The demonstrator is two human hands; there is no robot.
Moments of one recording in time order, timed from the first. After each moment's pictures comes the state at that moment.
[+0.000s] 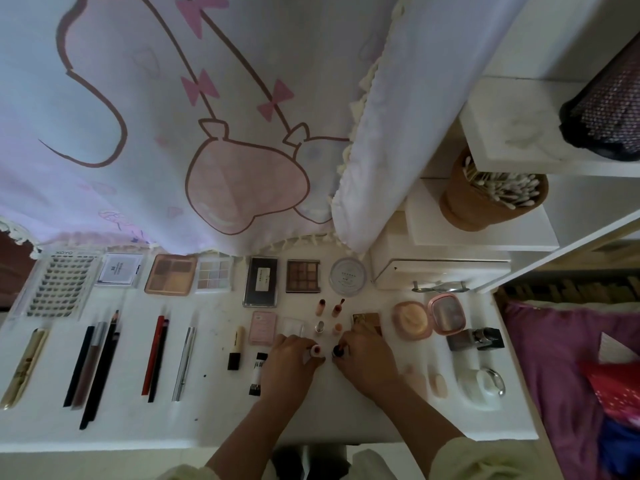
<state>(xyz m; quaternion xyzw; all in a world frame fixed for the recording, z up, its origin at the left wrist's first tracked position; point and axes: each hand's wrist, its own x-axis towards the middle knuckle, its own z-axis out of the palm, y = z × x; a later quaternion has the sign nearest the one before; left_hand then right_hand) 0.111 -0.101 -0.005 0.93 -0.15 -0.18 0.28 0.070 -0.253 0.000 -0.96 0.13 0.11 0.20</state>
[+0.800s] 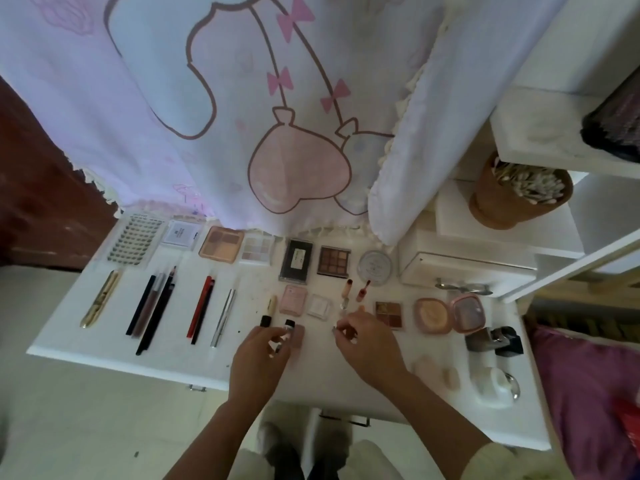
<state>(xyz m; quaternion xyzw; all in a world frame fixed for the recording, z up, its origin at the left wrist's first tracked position) 0.070 -0.027 0.035 0.92 0.00 -0.09 0.37 0.050 -0.218 0.056 -0.95 0.06 0.04 0.31</state>
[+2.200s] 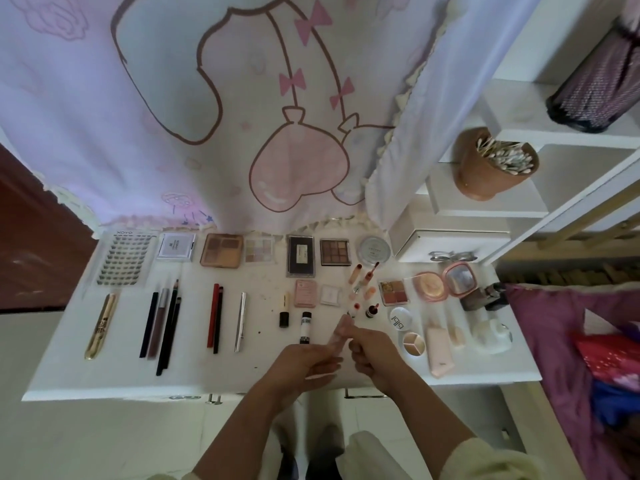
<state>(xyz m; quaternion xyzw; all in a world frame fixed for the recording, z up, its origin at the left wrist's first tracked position) 0.076 0.011 0.050 0.56 0.11 -0.52 0.64 0.027 -0.144 0.057 -0.56 0.42 0.13 0.71</state>
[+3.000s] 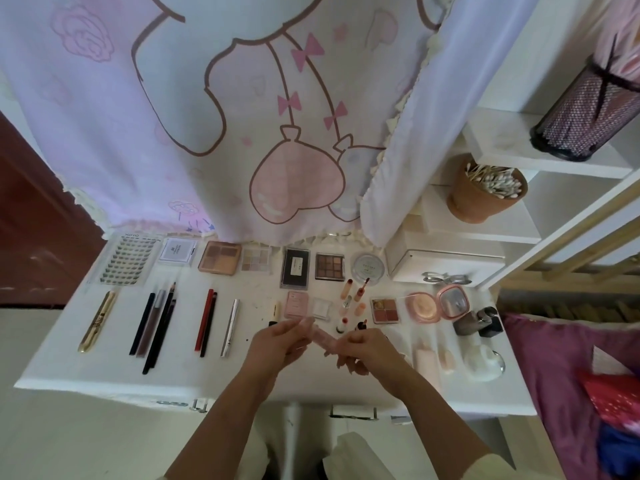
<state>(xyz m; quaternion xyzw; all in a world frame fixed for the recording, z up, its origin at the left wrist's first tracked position) 0.084 -0.001 0.074 0.61 0.10 -0.36 0.70 0.022 -0.181 0.088 -0.72 0.22 0.18 0.63</state>
